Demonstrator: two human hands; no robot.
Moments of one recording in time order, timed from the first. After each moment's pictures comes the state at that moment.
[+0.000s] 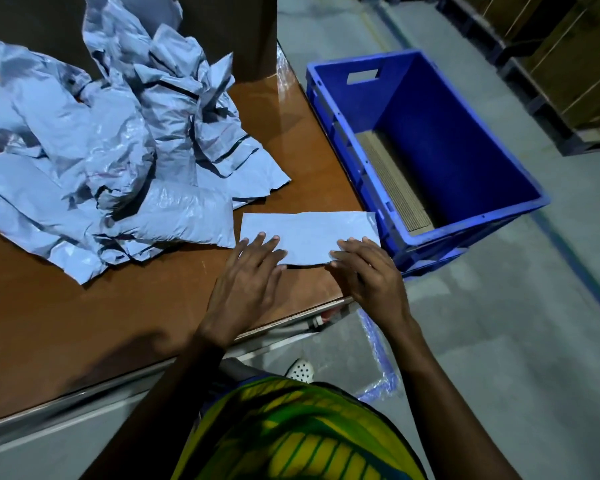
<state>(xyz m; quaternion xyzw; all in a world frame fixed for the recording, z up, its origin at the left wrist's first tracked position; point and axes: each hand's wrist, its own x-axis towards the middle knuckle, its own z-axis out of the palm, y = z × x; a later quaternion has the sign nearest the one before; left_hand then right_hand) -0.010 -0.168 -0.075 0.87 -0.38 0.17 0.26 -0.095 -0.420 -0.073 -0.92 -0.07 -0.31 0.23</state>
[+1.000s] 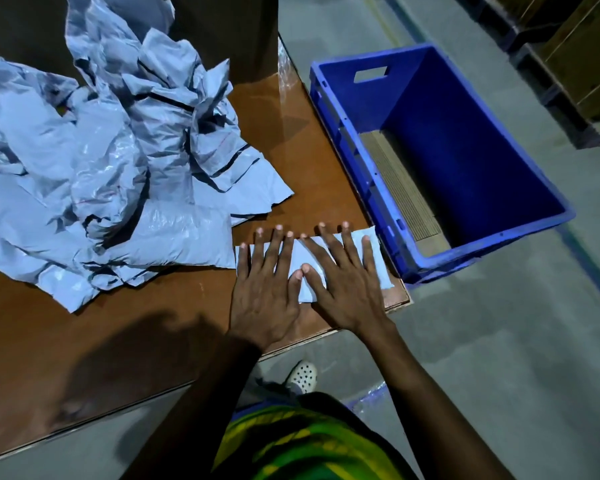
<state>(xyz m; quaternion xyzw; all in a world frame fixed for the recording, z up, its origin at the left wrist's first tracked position) 0.001 -0.208 -0.076 0.95 -0.28 0.04 0.12 -0.046 -0.380 -0.073 -0.99 0.03 -0.09 0.12</state>
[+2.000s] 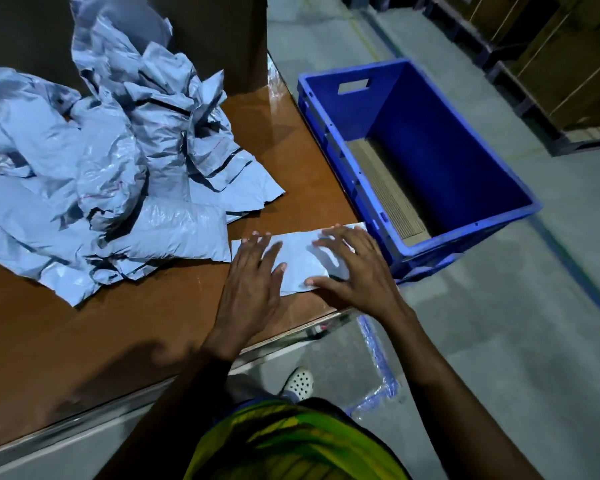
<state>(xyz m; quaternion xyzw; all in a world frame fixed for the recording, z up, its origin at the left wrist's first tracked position) -0.001 -0.191 -0.077 0.90 -0.31 0.11 0.30 -0.060 -0.420 -0.043 -0.95 -0.07 -0.16 0.26</state>
